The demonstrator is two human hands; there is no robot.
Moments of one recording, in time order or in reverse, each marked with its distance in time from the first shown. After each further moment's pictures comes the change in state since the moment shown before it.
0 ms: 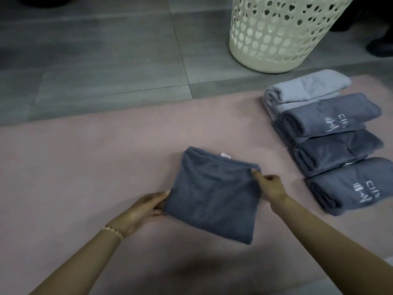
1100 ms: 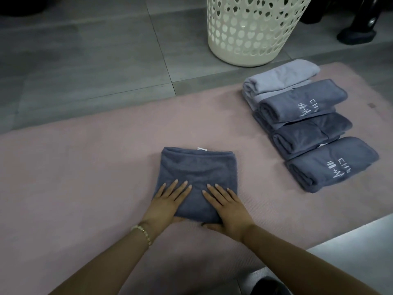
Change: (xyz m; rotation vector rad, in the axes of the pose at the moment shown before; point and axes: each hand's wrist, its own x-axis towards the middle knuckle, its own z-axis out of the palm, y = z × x) left_hand 0.044 -0.045 0.040 1.749 0.121 0.730; right_hand -0.073 0.086 0.020 -1.161 -0.357 -1.013
